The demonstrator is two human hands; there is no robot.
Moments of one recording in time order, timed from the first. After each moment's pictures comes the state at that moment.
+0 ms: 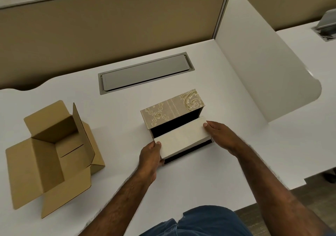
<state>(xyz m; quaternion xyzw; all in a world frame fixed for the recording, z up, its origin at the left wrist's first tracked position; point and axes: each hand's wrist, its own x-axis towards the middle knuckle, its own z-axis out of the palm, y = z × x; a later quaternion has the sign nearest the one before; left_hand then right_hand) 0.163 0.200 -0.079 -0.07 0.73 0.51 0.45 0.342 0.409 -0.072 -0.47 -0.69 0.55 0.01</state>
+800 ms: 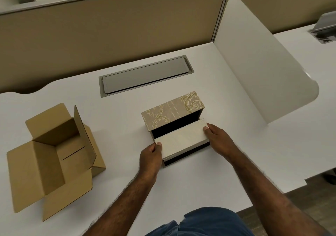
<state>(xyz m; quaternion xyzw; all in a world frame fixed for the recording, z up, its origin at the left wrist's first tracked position) 0.166 0.197 -0.079 0.02 0.81 0.45 0.38 0.336 0.385 -0.073 -0.50 -0.71 0.50 0.02</state>
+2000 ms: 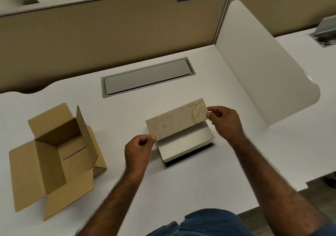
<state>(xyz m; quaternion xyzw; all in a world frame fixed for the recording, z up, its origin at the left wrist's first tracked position) 0.129 0.182 -0.055 0.08 0.79 0.54 0.27 0.312 0.420 -0.031 -0.52 -0.69 0.47 0.20</state>
